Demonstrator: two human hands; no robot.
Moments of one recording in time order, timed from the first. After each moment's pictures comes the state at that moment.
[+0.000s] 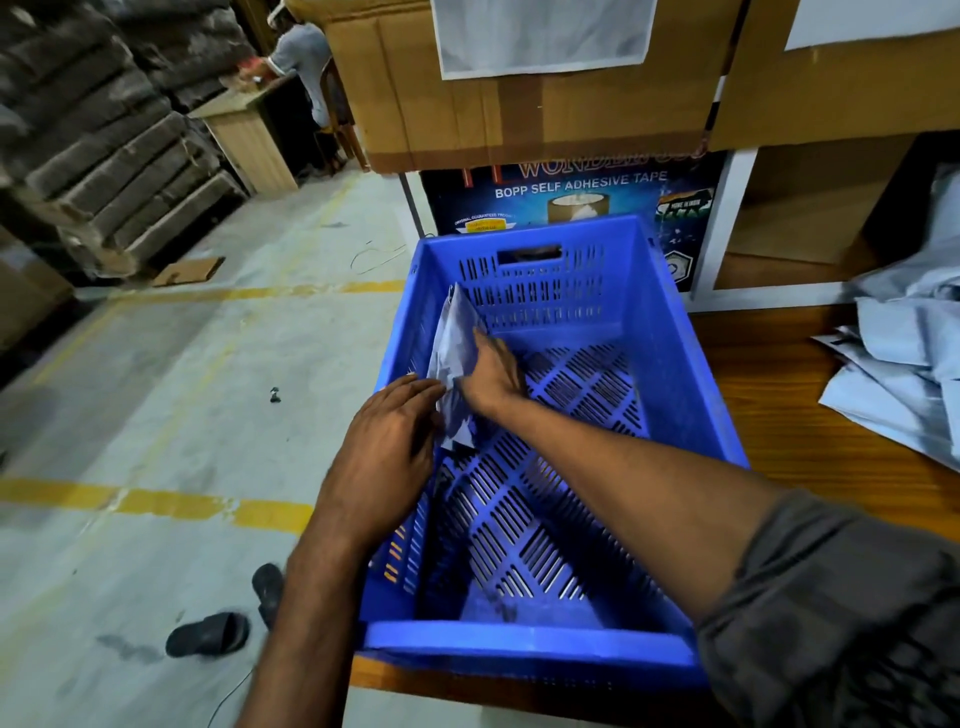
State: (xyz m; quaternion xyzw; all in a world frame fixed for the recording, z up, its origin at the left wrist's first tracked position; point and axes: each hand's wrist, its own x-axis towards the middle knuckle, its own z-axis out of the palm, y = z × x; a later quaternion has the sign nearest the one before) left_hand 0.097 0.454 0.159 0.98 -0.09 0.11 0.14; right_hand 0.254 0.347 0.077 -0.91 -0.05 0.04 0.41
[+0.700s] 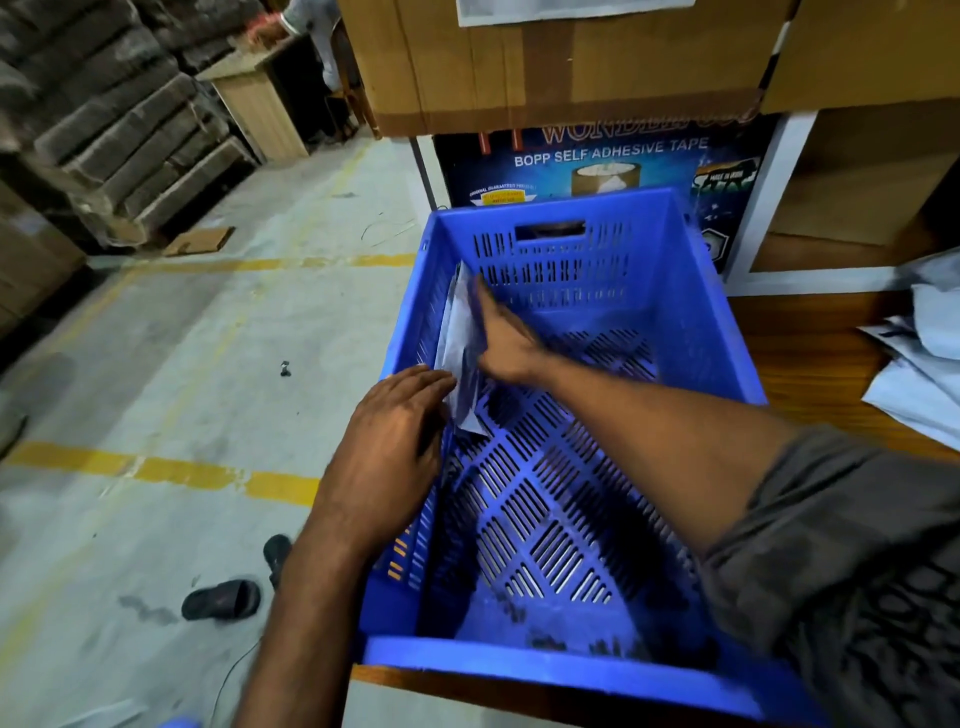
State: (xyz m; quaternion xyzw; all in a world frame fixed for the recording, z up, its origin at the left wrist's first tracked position) left_hand 0.096 0.454 0.159 0.98 -0.07 0.09 0.14; right_hand 0.300 0.335 0.075 -0.92 -0.22 0.08 0.31
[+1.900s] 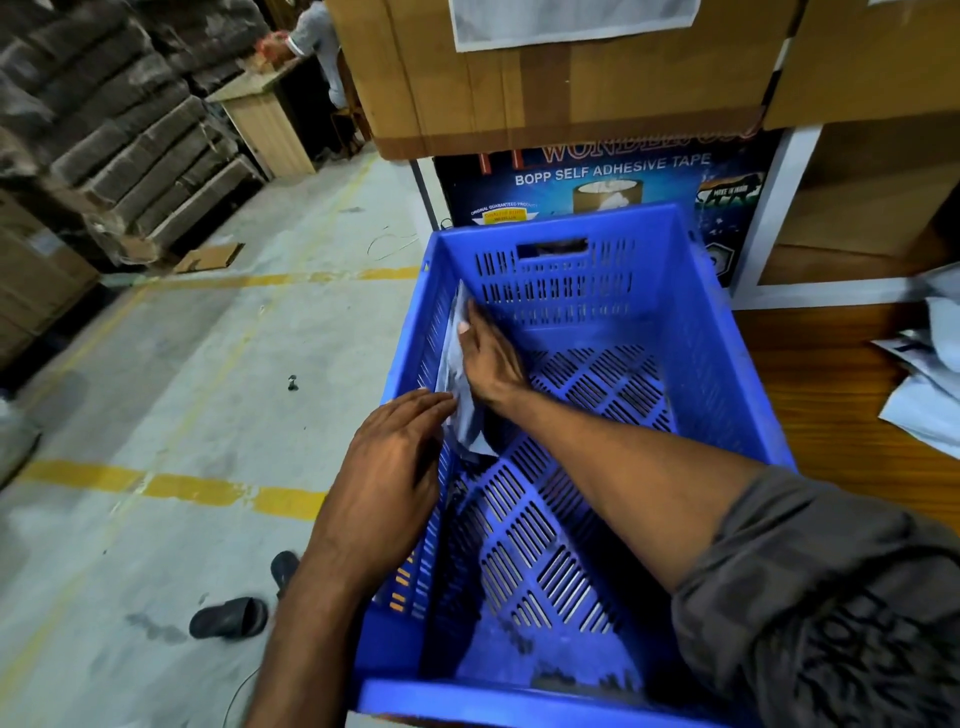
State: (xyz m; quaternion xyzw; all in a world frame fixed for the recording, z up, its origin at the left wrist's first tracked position) left_hand 0.093 0.452 0.165 0.98 -0.06 0.10 0.15; right_hand 0.295 0.368 0.060 -0.87 -0.13 0.02 0.47
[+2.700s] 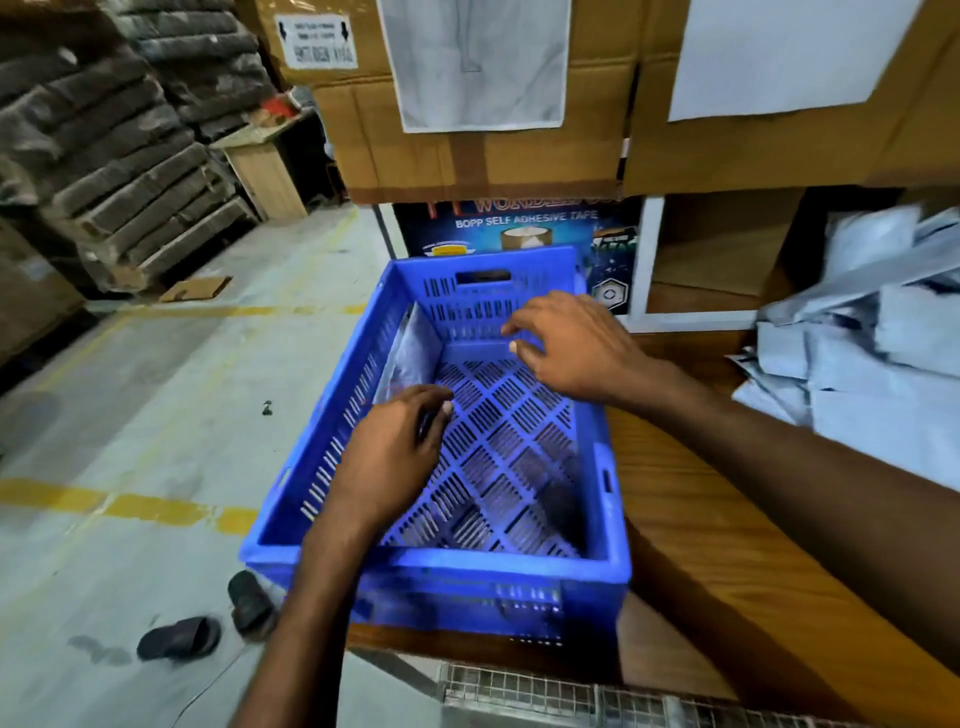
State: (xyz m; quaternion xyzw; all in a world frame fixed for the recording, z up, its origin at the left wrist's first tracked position) left_hand 0.053 0.353 0.187 0.97 -0.05 0.14 0.21; right_hand 0.180 0.138 0.210 -0.92 -0.34 -0.14 0.15
